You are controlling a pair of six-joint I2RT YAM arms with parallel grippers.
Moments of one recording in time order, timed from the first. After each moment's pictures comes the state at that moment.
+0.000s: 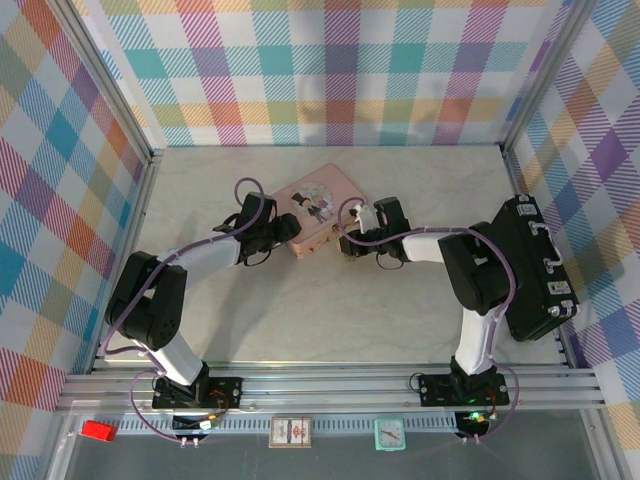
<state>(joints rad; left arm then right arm) -0.41 1.66 0.98 -0.13 0.08 -0.82 0.43 1.92 0.98 0.16 -0.55 0.17</state>
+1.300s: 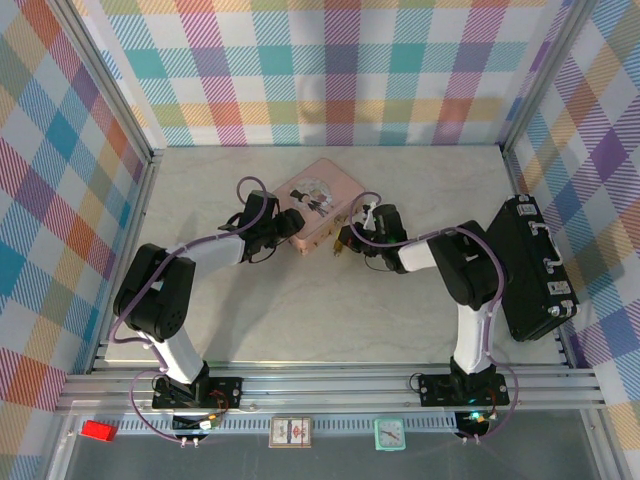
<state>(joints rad) -0.42 1.73 0.99 0.00 0.12 -0.89 0.47 1.97 0.89 0.55 -0.42 0.91</state>
